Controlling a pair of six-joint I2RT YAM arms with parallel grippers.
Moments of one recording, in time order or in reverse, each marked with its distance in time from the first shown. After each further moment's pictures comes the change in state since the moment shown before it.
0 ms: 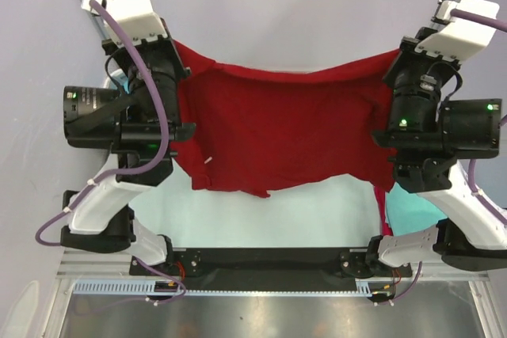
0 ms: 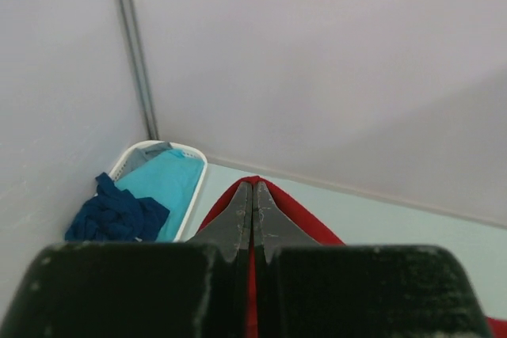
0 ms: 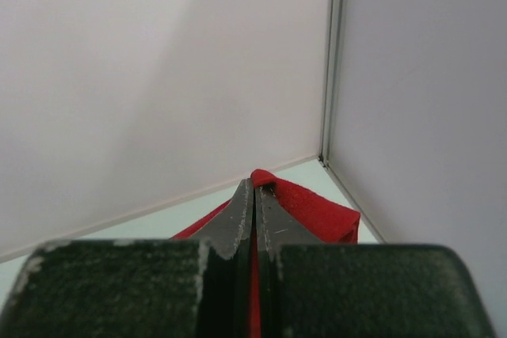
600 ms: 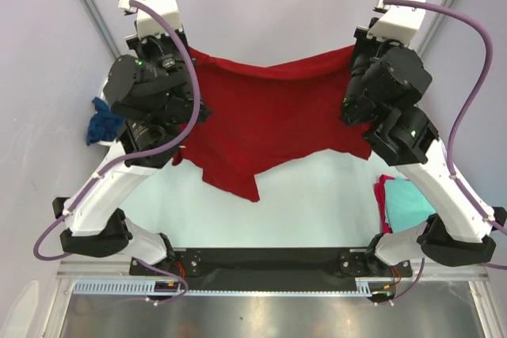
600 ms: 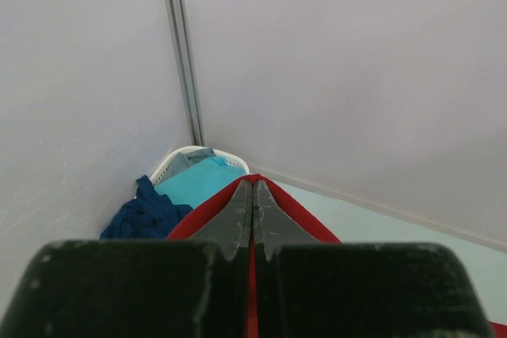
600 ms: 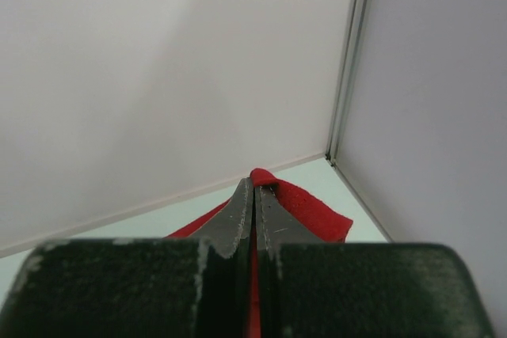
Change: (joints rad) left arm 0.273 -0.060 -0.170 -0.364 0.073 -0.406; right arm -0.236 0.113 0.080 -0.665 -0.168 0.656
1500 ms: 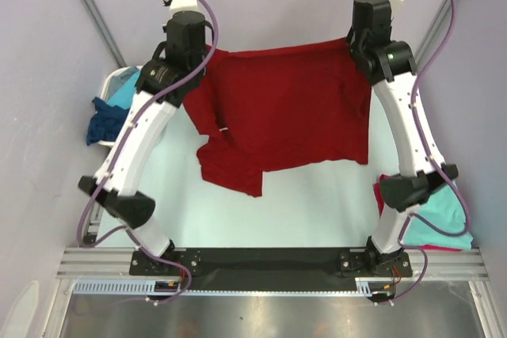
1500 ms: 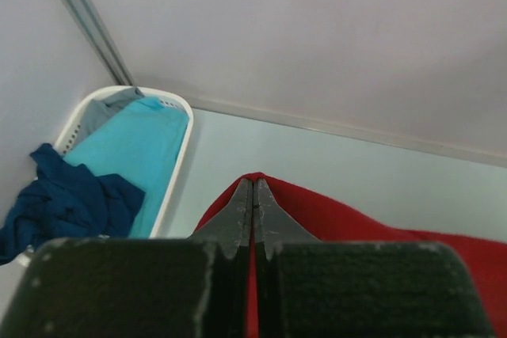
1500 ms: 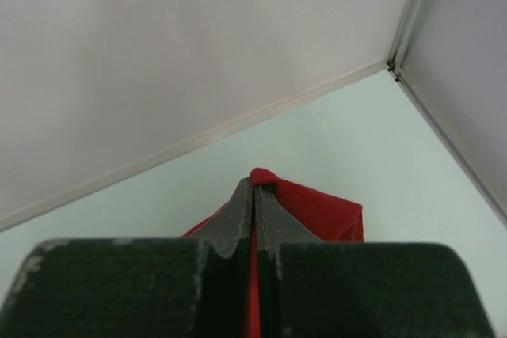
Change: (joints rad) left arm 0.505 0.180 0.014 -0.767 0.637 -0.826; right arm -0.566 0.386 0.290 -0.597 -0.612 0.678
